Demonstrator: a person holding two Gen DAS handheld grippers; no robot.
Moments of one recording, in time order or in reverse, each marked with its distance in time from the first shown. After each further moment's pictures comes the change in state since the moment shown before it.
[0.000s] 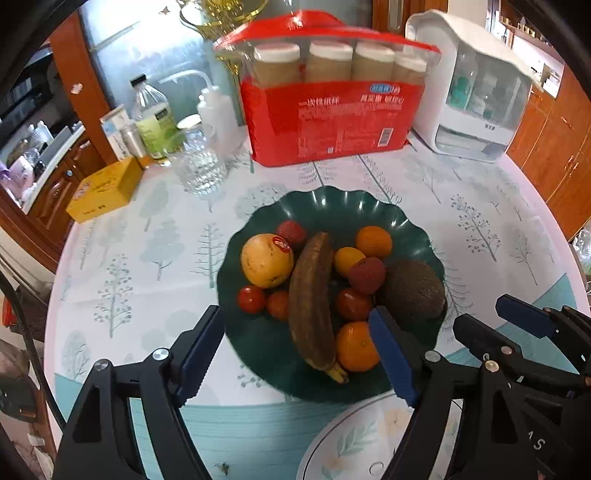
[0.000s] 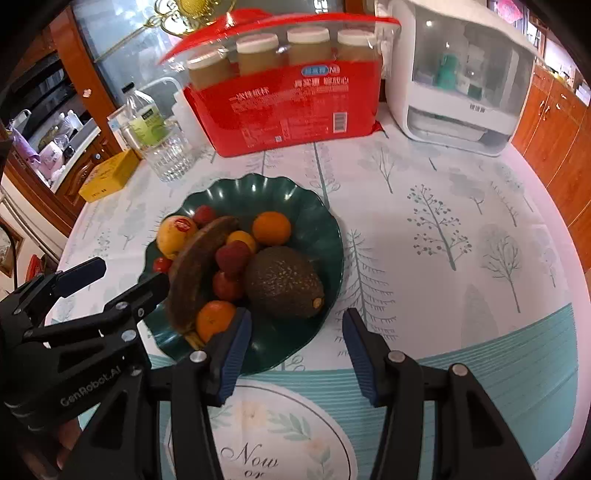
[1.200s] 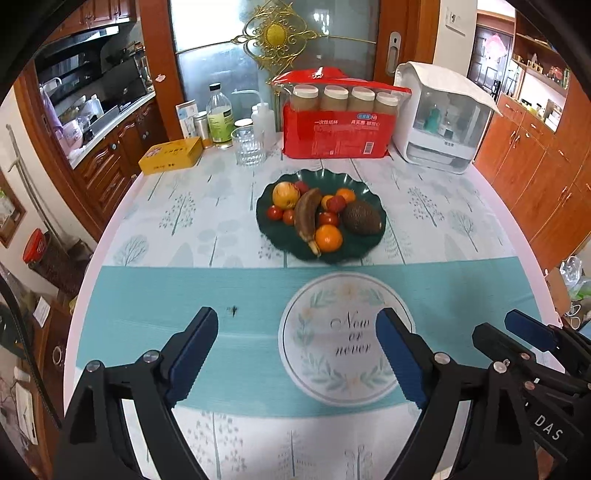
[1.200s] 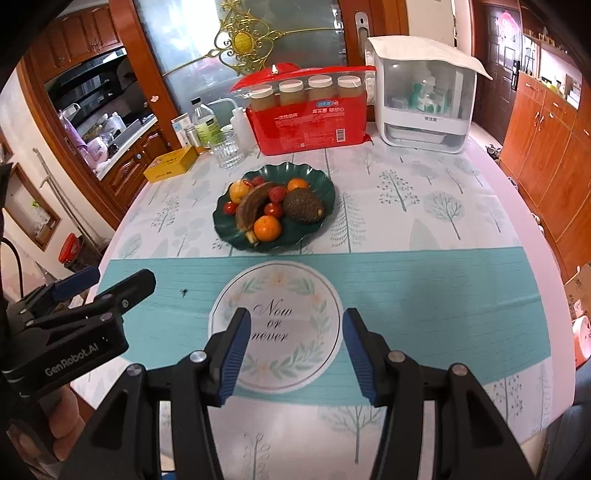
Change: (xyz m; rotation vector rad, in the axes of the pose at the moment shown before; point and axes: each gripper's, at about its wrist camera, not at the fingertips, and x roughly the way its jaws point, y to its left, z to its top) left arm -0.199 -0.024 -0.151 -0.144 -0.064 0.035; right arm -0.178 -0.013 -0.140 -0.038 -0.075 0.082
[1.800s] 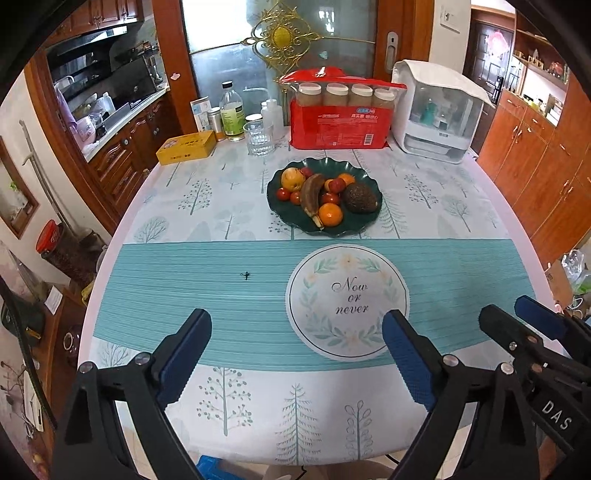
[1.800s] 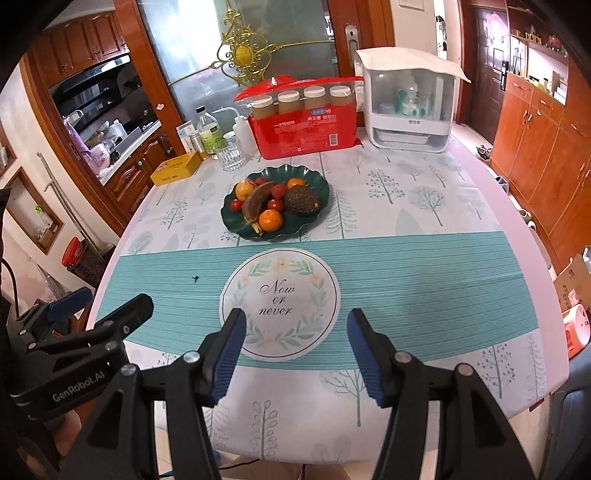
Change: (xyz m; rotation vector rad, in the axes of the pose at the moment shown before) left arm -0.050 -0.005 -0.039 0.002 0.011 0.033; right arm -0.044 0.009 -0.031 0.007 -0.034 -0.020
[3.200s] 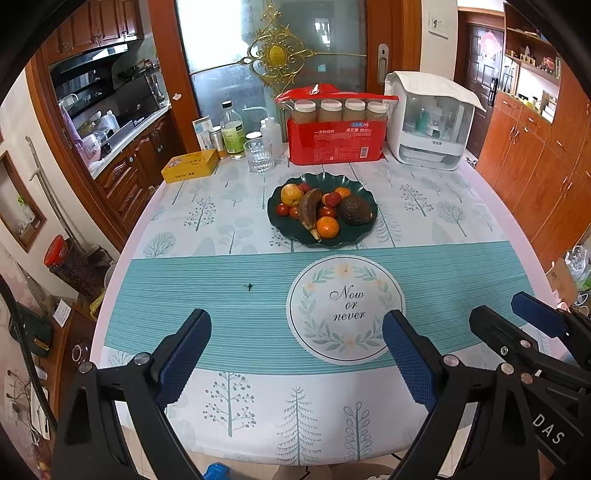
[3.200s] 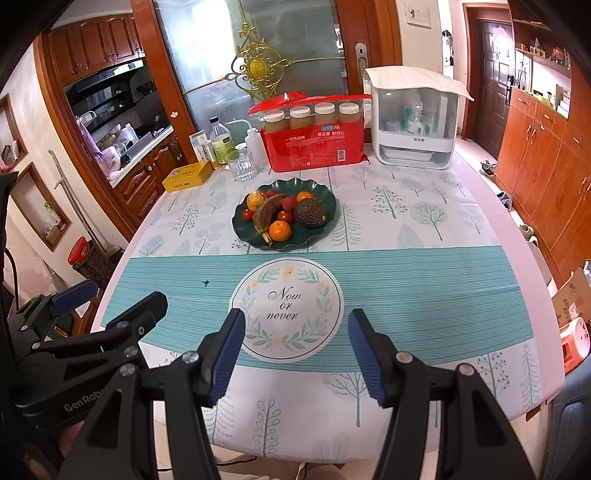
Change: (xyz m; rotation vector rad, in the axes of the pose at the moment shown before) left arm -0.027 -0.015 -0.004 0.028 -0.055 0.029; right arm -0.022 0.001 -0.007 -0.022 -0.047 0.010
